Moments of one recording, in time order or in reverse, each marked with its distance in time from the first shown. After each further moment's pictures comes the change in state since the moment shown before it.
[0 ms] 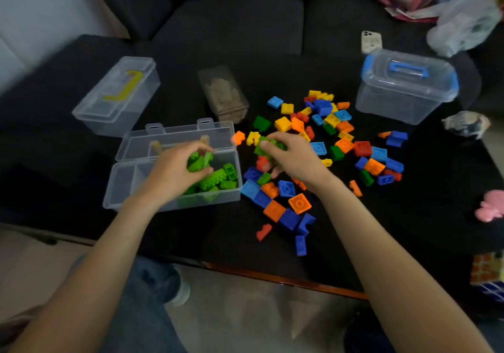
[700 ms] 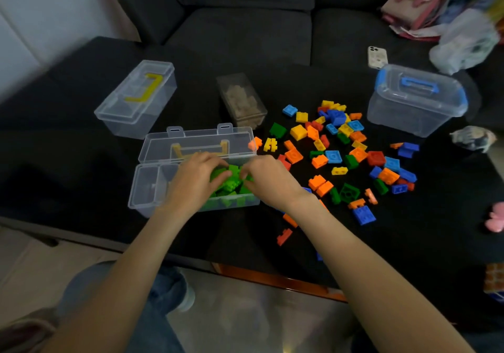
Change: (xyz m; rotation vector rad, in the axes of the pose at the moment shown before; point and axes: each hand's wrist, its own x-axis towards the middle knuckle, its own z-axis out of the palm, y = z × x) left_hand -0.012 -0.020 0.015 0.159 0.137 0.112; right_hand 0.003 -0.028 0.076 -0.972 -0.139 -0.316
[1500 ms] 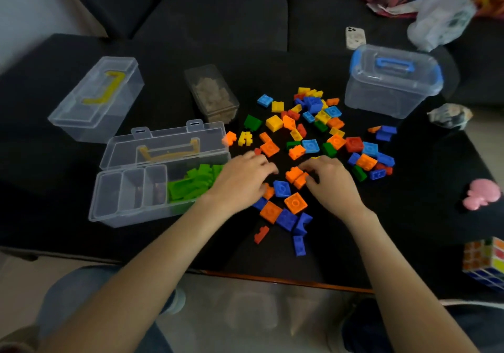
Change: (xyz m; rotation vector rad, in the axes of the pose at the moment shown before) left_hand 0.043 0.102 0.043 0.105 -0.288 0.334; right_hand -0.084 0.128 0.027 0.172 0.221 0.432
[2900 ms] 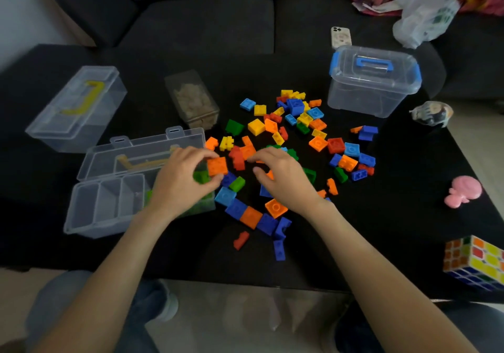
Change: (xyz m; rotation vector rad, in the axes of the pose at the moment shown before) left_hand -0.028 -0.038 -0.012 -0.200 0.275 -0.277; right_hand 0.015 -0.033 -0.004 0.300 0.030 -0.303
